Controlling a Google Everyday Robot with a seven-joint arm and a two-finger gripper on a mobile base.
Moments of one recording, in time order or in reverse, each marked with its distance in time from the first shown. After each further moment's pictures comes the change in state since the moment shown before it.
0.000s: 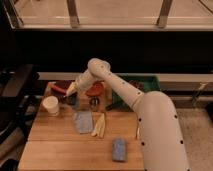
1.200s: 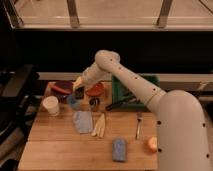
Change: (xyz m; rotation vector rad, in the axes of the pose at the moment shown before) arm -0.016 -0.014 -0.067 -0.073 0.056 -0.011
